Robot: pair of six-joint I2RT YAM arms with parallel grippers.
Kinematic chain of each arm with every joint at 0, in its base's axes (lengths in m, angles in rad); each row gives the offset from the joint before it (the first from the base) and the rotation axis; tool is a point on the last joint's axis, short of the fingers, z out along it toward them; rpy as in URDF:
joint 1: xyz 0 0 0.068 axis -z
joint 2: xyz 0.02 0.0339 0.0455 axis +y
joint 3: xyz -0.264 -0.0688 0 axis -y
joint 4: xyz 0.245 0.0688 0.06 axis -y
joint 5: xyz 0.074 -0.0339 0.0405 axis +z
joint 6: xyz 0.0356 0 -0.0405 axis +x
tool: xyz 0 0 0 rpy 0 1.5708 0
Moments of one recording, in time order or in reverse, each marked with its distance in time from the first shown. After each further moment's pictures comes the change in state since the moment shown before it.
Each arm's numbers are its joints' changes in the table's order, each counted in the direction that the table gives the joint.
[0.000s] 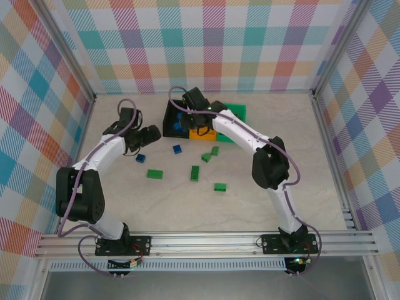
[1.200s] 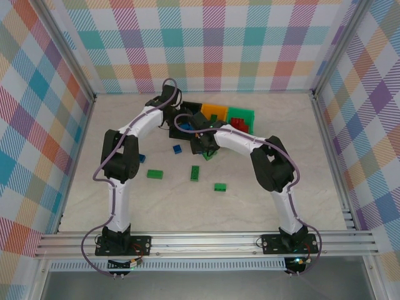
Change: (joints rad) left arm 0.229 0.636 0.741 -0.101 -0.113 0.024; right arm 0.000 -0.086 -0.449 0.050 -0.067 0.032
